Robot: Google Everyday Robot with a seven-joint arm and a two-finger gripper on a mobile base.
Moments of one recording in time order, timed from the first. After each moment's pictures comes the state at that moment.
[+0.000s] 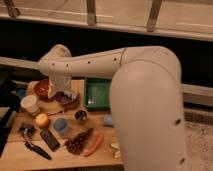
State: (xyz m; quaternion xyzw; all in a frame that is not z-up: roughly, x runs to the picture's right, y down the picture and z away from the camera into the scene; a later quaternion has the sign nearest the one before) arm -0.223 0.027 0.761 -0.26 0.11 0.63 0.72
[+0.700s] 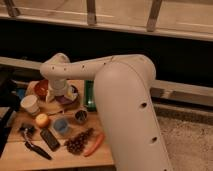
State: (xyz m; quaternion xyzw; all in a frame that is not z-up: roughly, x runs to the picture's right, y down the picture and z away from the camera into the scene) arm -0.241 0.048 0.801 -0.30 0.12 0.63 0.71
